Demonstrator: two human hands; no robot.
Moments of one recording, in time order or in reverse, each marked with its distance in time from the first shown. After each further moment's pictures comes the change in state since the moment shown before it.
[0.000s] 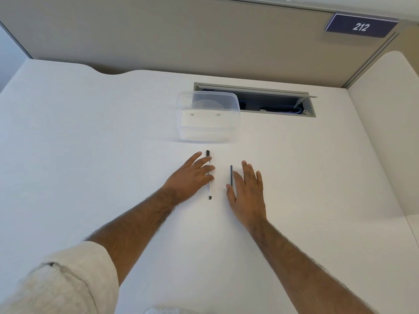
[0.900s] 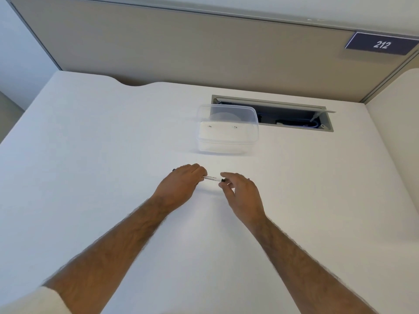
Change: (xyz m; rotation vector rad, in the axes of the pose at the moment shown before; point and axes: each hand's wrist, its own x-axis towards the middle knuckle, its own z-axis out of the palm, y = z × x) left_hand -0.037 -0.028 -0.072 -0.361 -0.007 -0.482; right_hand 0.041 -0.076 -0.045 0.514 -0.101 -0.005
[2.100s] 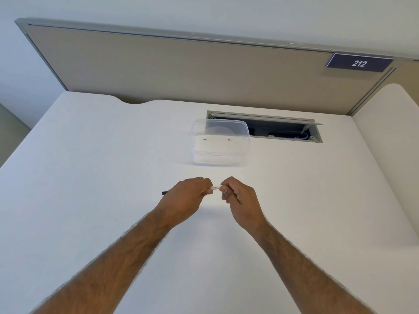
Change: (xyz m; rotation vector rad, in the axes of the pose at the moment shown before) left_hand 0.003 0.070 -0.049 -0.140 -0.141 -0.099; right_hand -0.011 -0.011 -0.035 0.382 0.018 -0.111
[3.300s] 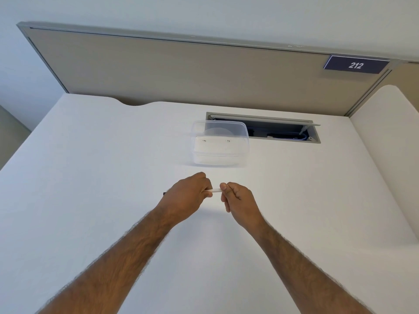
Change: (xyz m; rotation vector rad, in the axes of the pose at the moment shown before) left_hand 0.002 0.014 -0.011 0.012 -0.042 -0.106; right_hand 0.000 0.000 0.007 0.132 -0.024 0.279
